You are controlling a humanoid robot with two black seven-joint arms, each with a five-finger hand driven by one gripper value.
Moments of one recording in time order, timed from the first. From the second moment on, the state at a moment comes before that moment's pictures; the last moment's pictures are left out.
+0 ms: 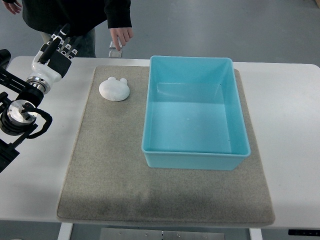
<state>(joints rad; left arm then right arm) -0.60 0.47 -0.90 -1.10 -0.24 0.02 -0.28 0.00 0.00 0.06 0.12 -0.11 0.20 0.03</state>
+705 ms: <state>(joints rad) -0.62 0.47 -0.90 -1.05 -0.24 0.02 -0.28 0.00 0.00 0.06 0.12 -0.11 0.20 0.03</state>
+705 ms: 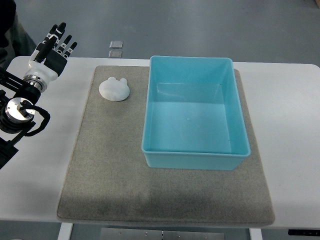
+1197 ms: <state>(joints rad) -0.62 0.43 -0.87 -0.91 -0.24 -0.22 -0.28 0.00 0.00 0.06 0.12 -0.11 0.20 0.03</state>
